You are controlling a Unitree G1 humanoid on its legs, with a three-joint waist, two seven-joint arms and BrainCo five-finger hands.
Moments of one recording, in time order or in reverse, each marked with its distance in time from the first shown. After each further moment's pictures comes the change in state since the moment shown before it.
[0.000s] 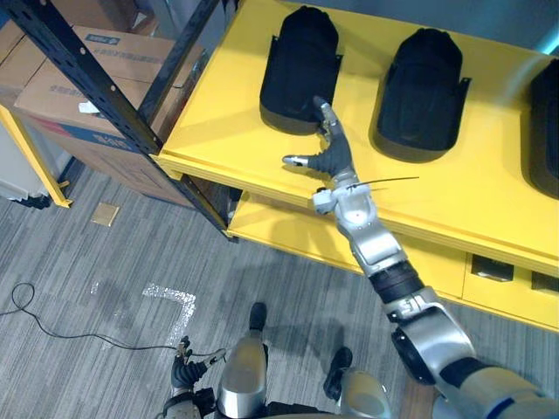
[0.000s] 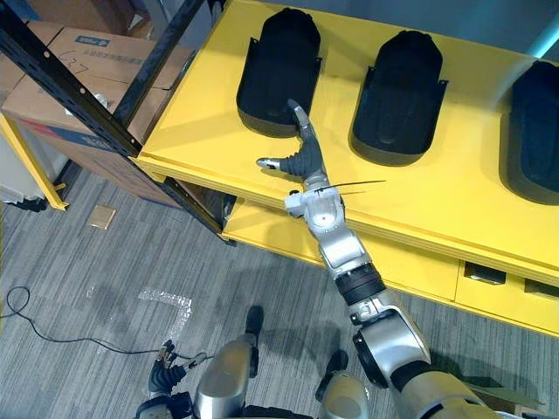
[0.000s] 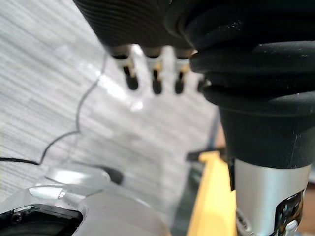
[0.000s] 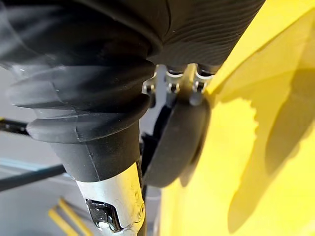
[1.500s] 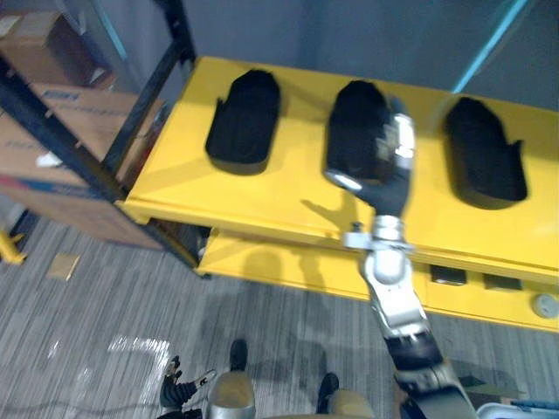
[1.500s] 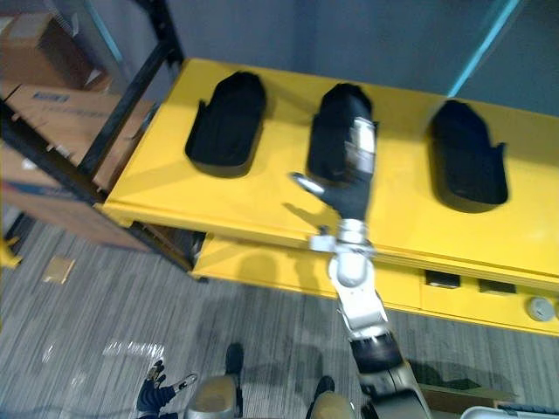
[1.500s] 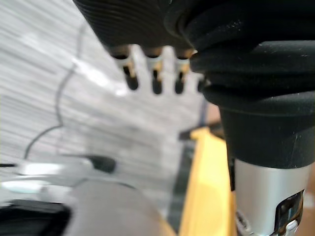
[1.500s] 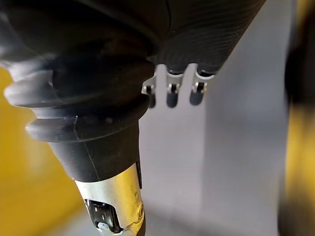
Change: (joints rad) left arm 0.031 0.043 0.026 0.148 0.016 -0.028 -0.042; right arm 0.613 0.036 -0.264 -0.496 -0.078 -0.340 -0.204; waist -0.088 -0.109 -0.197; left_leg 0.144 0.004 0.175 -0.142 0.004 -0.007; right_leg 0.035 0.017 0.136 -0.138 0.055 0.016
